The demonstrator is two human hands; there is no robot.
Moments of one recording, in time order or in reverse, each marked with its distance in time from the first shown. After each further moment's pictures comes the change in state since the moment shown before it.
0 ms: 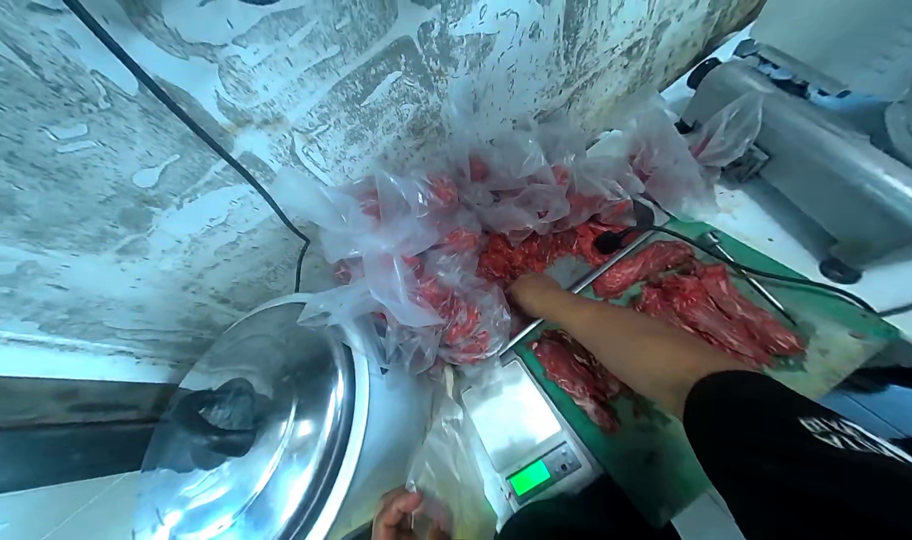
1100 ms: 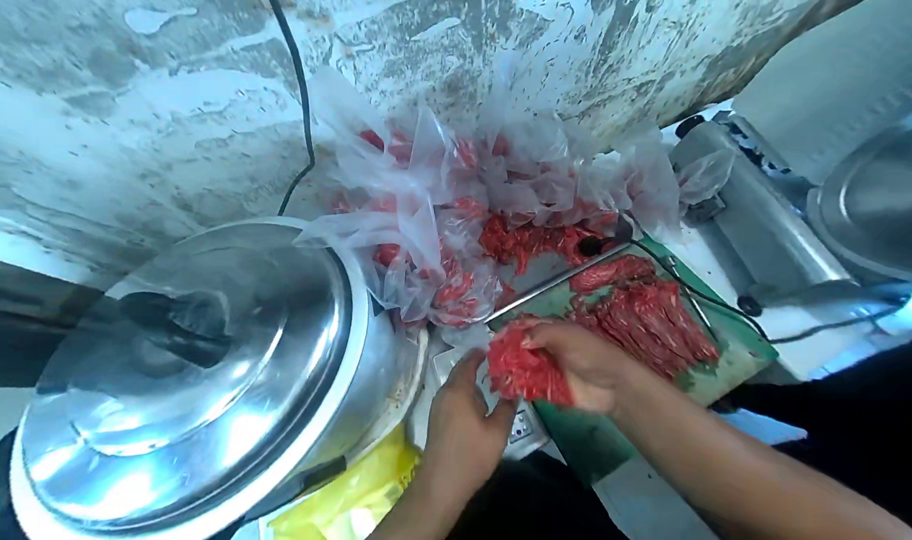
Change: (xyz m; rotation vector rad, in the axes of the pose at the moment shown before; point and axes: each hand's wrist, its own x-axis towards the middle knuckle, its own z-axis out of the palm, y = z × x) left_hand 0.054 -0.012 0.067 0.486 -0.366 -0.250; right_hand -0.219 -0.078 -0.025 1.783 -0.343 0.005
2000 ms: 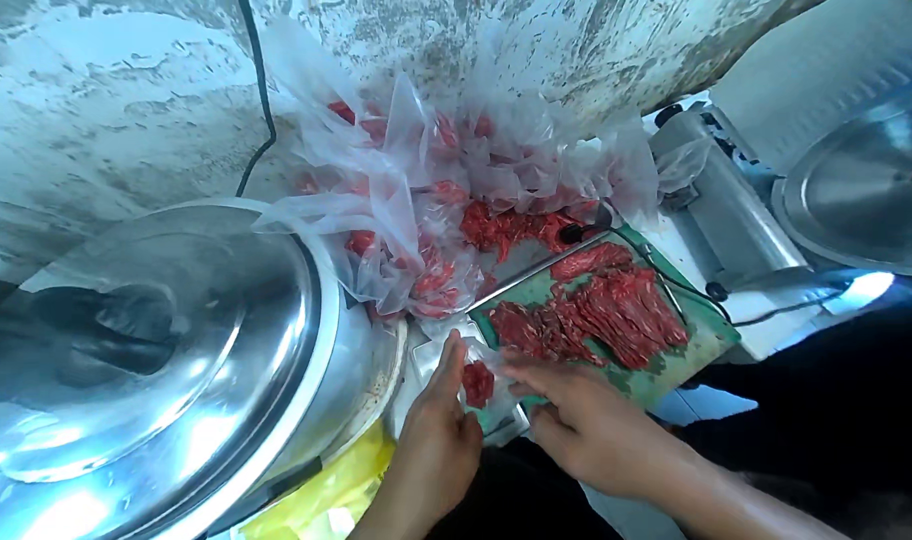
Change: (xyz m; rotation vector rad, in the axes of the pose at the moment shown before) left_hand -0.011 -0.006 -0.014 -0.089 -0.170 0.085; right_hand -0.057 0.029 0.011 -1.322 0.150 -0.326
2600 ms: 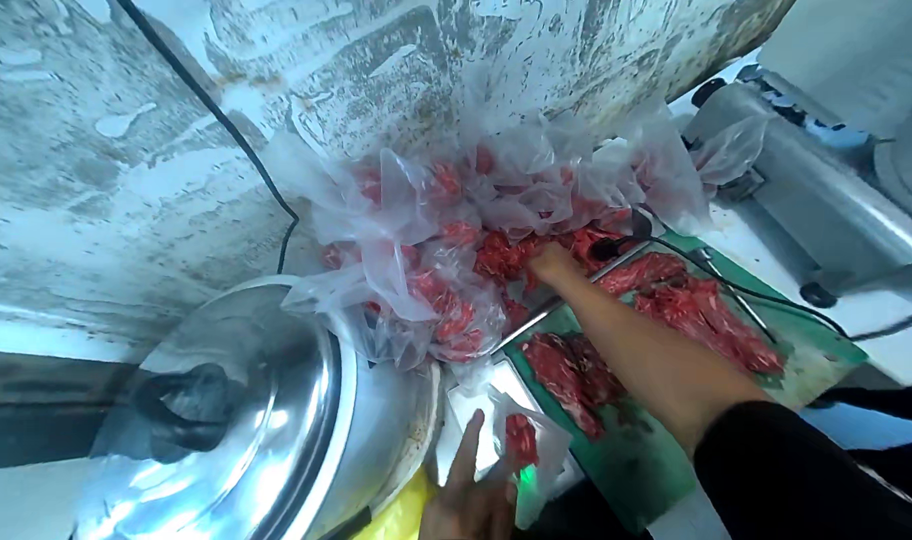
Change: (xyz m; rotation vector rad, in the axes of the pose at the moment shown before) left_hand -0.021 0.009 0.003 0.304 0.018 0.127; right_hand 0.254 0.169 -0.074 0.168 0.389 0.532
